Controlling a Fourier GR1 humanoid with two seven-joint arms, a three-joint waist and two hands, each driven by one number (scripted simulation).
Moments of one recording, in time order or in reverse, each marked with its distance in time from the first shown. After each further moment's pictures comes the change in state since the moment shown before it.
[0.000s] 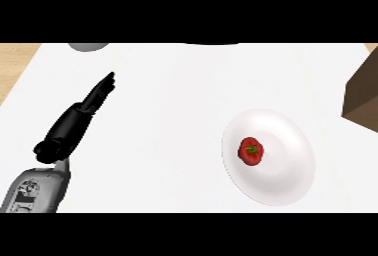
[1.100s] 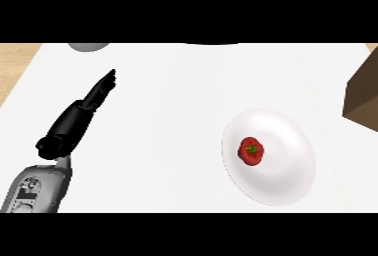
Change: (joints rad) left arm -0.021 -0.010 0.007 0.009 -0.008 -0.003 0.011; right arm -0.253 0.009 -0.147 0.605 -0.158 0.156 -0.338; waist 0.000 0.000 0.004
